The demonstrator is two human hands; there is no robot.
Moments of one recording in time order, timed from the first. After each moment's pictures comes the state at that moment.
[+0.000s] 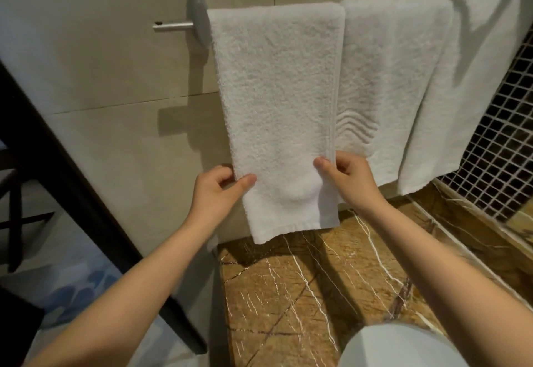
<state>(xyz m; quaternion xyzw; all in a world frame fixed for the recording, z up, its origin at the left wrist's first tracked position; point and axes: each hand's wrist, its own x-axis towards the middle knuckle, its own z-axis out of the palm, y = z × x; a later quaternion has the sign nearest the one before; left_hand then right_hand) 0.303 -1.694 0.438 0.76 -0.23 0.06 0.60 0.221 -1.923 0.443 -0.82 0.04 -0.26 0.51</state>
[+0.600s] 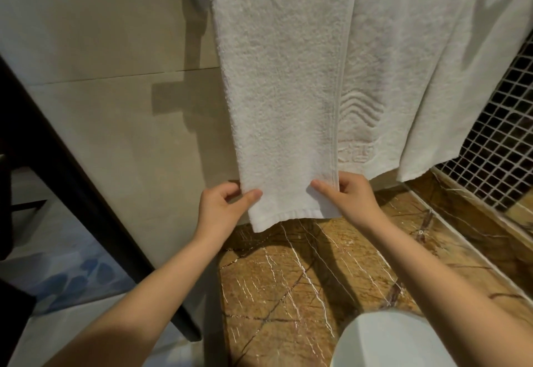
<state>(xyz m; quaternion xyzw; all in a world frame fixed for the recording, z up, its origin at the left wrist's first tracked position) 0.283 -1.693 0.381 0.75 -0.18 -0.01 0.64 0.200 -1.916 0.393 -0.83 0.09 -0.22 0.51</state>
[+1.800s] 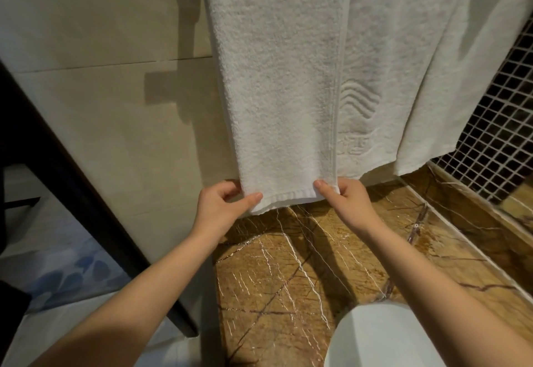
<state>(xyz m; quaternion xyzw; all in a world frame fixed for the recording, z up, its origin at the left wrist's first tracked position) 0.282 -1.694 0.369 0.75 -0.18 -0.04 0.63 0.186 -1.916 0.375 -0.83 0.13 -0.18 0.52</state>
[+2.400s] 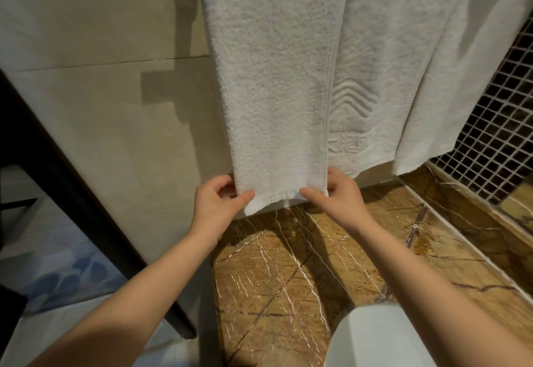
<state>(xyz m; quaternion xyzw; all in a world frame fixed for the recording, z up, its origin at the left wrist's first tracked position) 0.286 -1.698 0.369 0.72 -0.18 0.00 0.67 0.199 -1.910 0.377 -0.86 0.11 -0.20 0.45</state>
